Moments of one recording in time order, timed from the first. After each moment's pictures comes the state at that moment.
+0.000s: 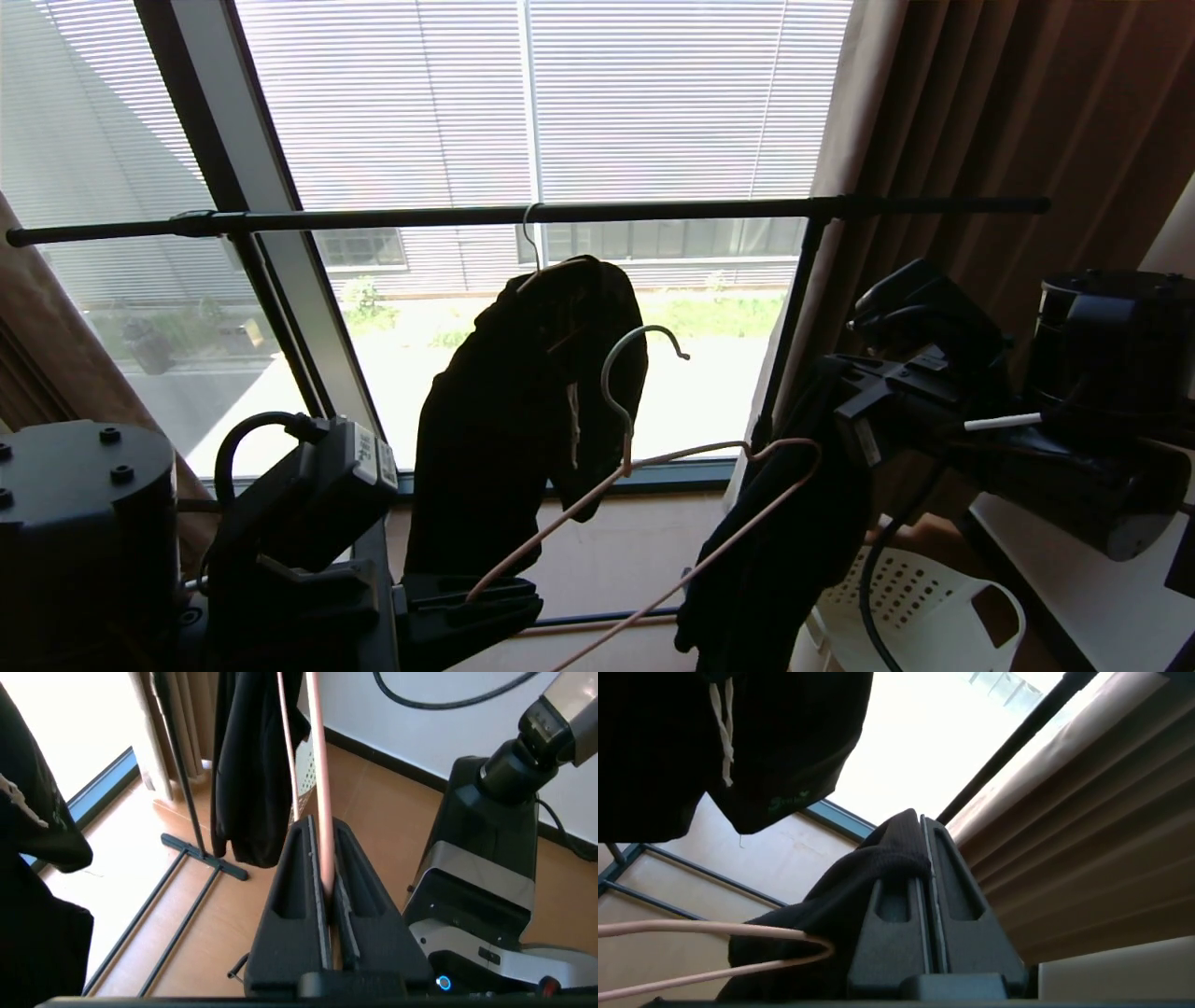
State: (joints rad) left arm -0.71 1.33 -0.44 -0.52 -0.41 0.04; right arm 0.55 1.56 -0.71 -0.56 -0.31 -0.30
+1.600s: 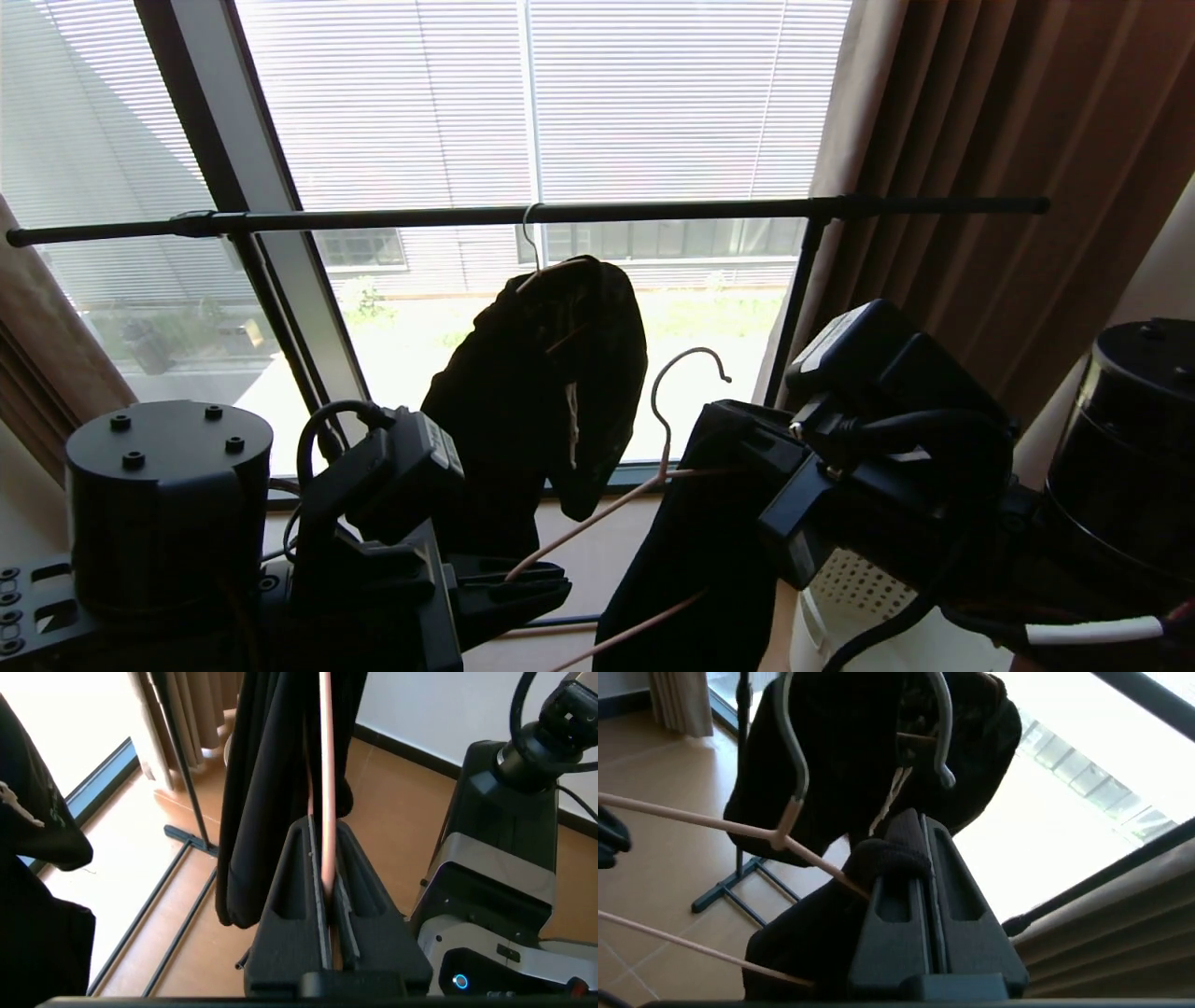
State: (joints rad) left arm -0.71 1.43 -0.50 -0.52 -0.41 0.08; right arm 0.98 1.51 -0.71 -0.60 -0.38 -0.28
